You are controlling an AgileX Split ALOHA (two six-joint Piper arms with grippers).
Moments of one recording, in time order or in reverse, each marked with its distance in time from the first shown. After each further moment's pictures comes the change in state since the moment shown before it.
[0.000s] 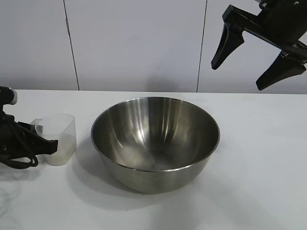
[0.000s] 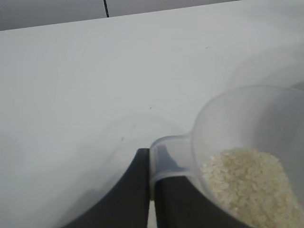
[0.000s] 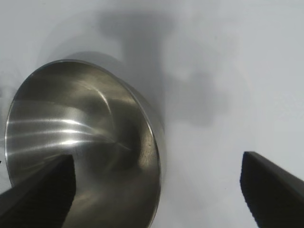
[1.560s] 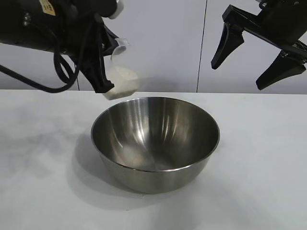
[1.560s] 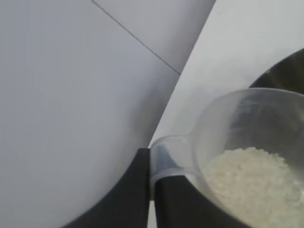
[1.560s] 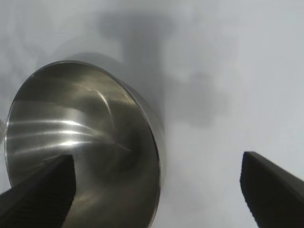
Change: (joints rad) left arm -0.283 -0.369 -0.450 0.205 0.833 0.834; right arm 0.000 0.000 0.000 0.000 -0.003 -0.003
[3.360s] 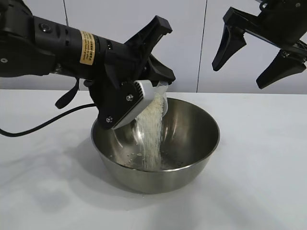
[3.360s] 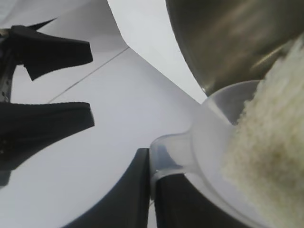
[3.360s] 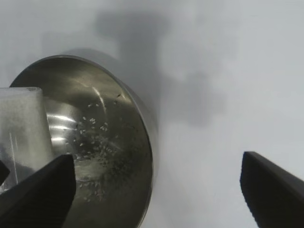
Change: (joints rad) left arm -0.012 0.136 -0.086 0.817 -0.213 0.661; right arm 0.000 0.000 0.000 -0.011 -0.004 -0.064
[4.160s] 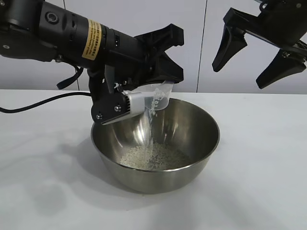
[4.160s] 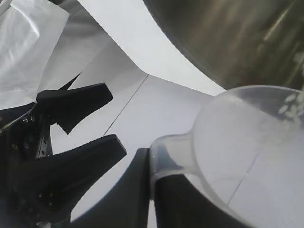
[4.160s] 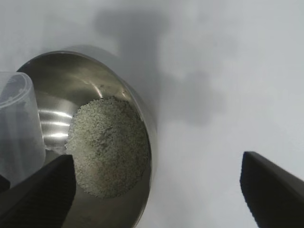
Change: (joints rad) left arm 0.000 0.000 -0.049 0.274 0.024 0.020; right arm 0.000 0.000 0.000 -0.001 0.006 -0.026
